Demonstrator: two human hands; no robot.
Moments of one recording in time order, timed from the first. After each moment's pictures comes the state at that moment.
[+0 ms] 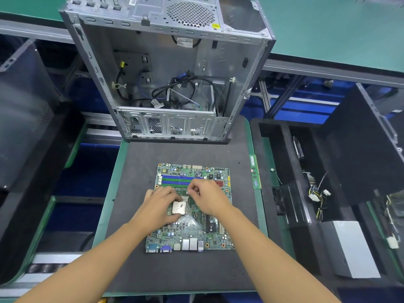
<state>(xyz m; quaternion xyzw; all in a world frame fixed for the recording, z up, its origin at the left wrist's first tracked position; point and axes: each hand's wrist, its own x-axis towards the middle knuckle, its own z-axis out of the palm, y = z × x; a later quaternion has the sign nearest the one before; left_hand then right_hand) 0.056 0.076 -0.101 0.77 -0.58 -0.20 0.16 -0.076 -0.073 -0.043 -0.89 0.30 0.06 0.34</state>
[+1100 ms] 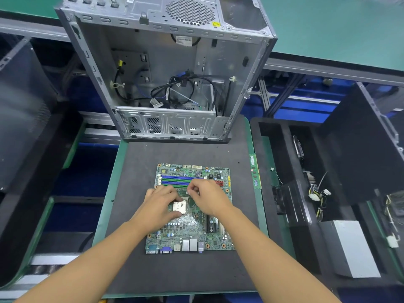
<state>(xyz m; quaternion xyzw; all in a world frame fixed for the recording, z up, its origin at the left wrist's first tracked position) 0.060 0.071 -0.106 0.78 -0.57 -0.22 0.18 -0.074 -0.075 -0.044 -0.89 0.30 0.06 0.34</state>
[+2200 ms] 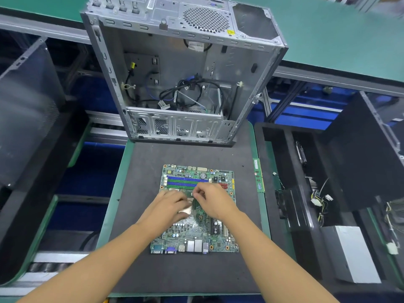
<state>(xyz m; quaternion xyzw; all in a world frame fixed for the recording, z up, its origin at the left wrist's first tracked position) 0.054 0.076 -0.097 0.71 -0.67 -0.10 0.17 -0.077 -0.070 -0.044 -0.90 0.30 0.07 0.32</state>
